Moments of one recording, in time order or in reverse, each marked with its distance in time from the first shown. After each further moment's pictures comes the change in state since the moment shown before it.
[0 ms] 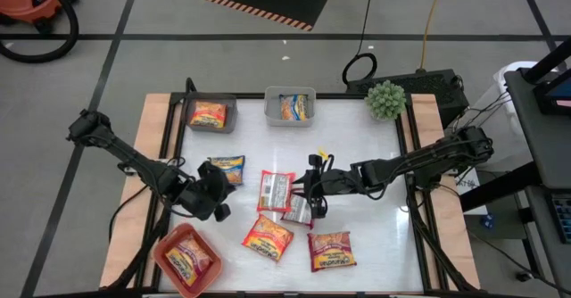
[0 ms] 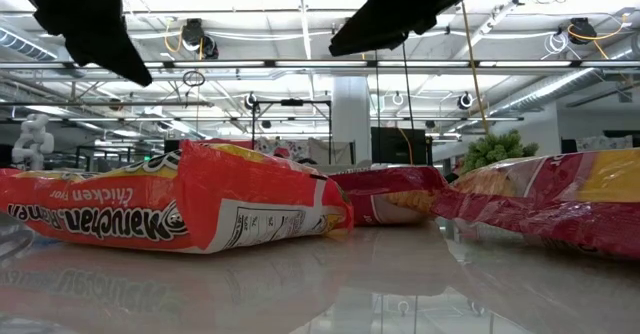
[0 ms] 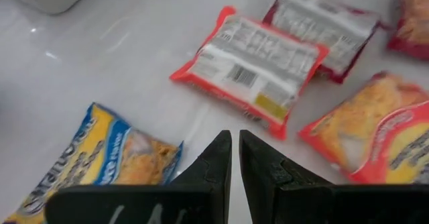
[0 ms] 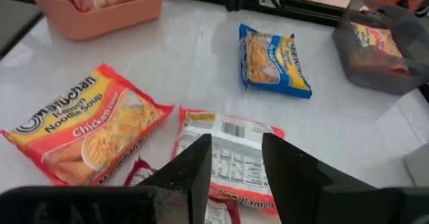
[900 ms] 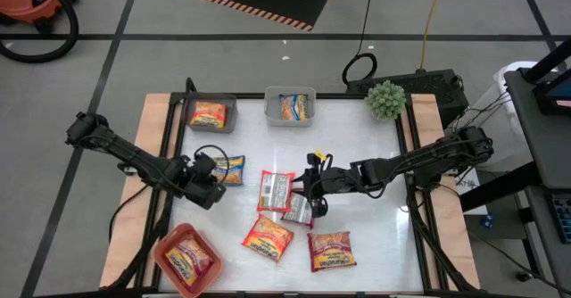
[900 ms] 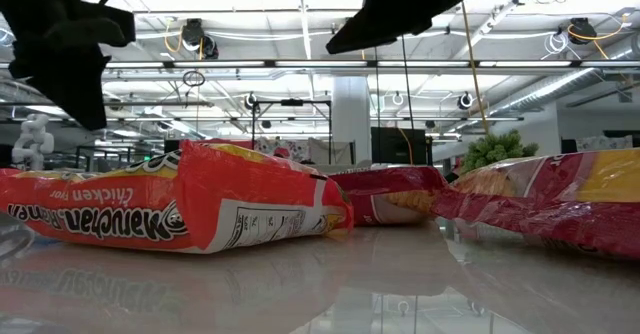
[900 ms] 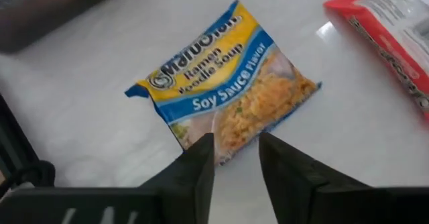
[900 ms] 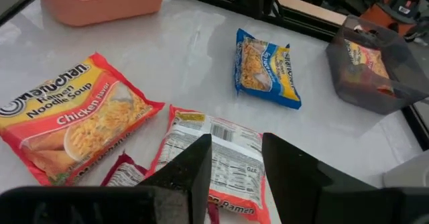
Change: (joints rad) left arm 0.110 0.000 0.000 -0.440 0.102 -0.475; right arm -0.012 -0.001 0.000 0.011 0.001 -0.120
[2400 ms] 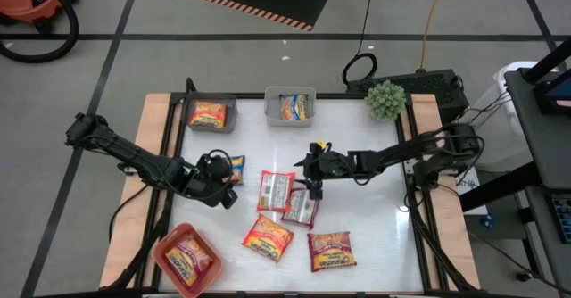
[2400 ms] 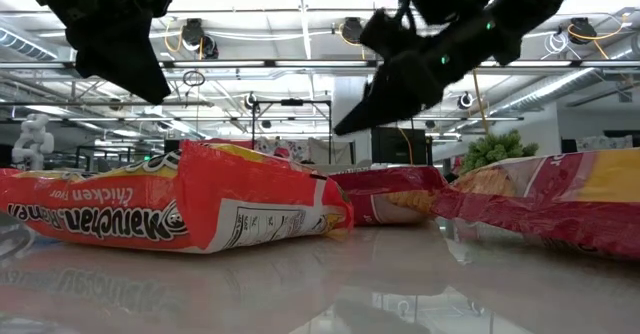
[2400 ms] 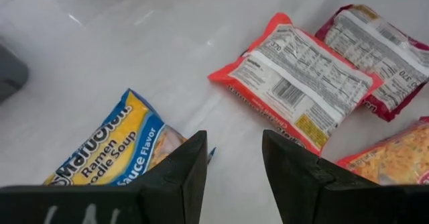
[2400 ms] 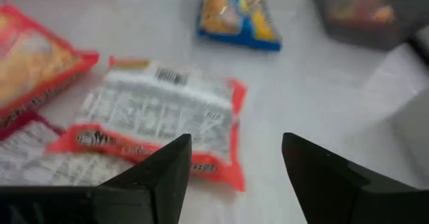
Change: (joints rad) left arm 0.030 0.000 0.000 0.406 -0.075 0.379; right arm -0.183 0.101 -0.220 0.310 -0.113 0.017
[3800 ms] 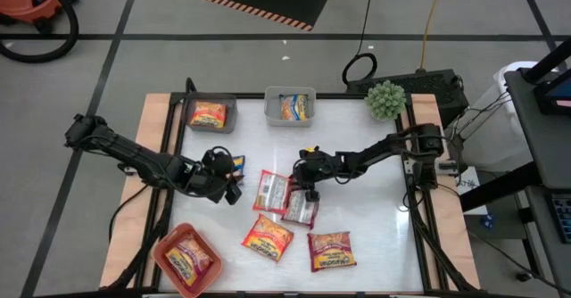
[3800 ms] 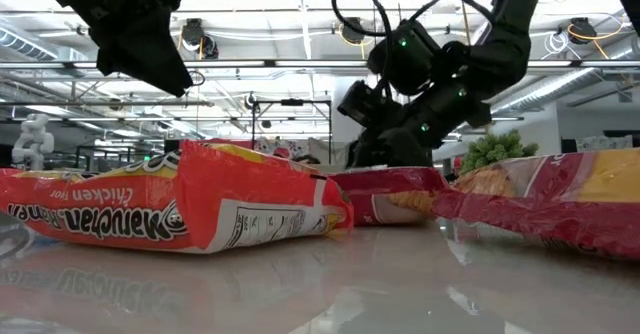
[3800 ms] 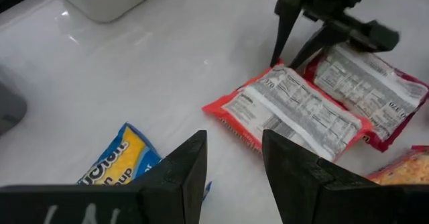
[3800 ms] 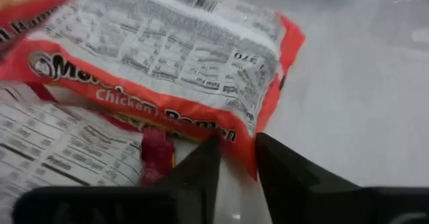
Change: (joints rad) left arm 0.049 0.000 0.000 0.104 -0.027 0.104; right arm -0.078 0.288 0.014 0.204 -0.231 -0.032
